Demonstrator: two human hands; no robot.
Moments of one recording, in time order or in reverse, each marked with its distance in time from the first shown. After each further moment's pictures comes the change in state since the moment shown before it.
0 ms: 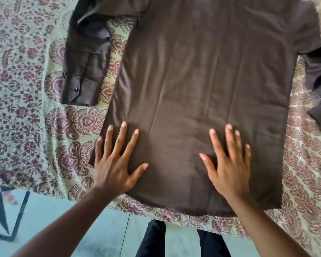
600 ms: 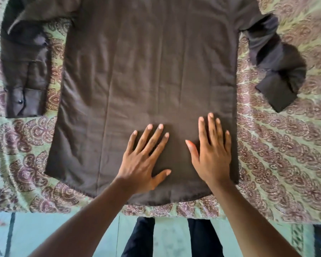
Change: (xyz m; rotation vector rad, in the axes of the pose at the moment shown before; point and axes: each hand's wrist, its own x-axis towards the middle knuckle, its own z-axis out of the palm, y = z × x) left_hand 0.035 0.154 0.016 0.050 -0.061 0.477; right_hand -0.014 0.063 0.002 0.048 0.065 0.155
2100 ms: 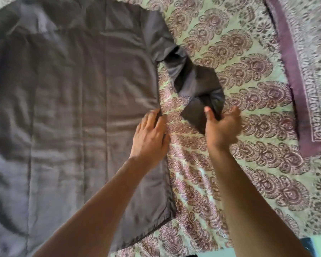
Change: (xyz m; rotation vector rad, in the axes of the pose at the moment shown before) left_hand 0.246 0.149 -0.046 -0.345 0.134 -0.058; right_hand 0.152 0.193 -0.061 0.640 0.248 0.972
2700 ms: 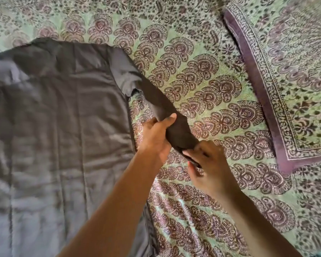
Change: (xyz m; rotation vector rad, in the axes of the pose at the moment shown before) left_hand 0.128 0.129 -0.032 -1.708 -0.007 -0.937; right_hand 0.038 0.039 -0.075 -0.068 -0.324 -1.062
